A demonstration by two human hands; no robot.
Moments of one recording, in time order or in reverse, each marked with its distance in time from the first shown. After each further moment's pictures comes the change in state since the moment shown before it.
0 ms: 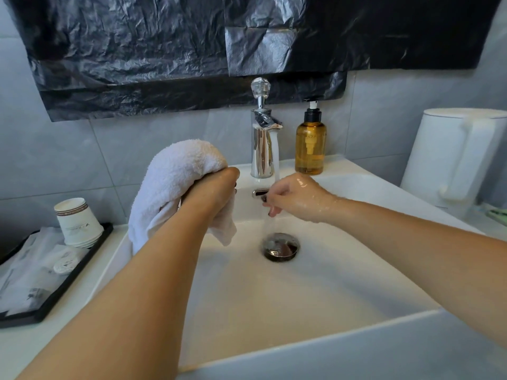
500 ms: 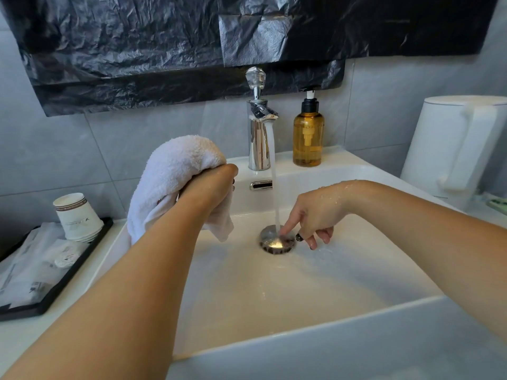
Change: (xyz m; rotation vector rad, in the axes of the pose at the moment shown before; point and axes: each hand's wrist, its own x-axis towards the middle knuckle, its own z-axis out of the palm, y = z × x) left_hand 0.002 -0.003 0.004 0.054 -0.022 -0.021; right_hand -0.011 0.015 -0.027 -0.436 -0.663 0.182
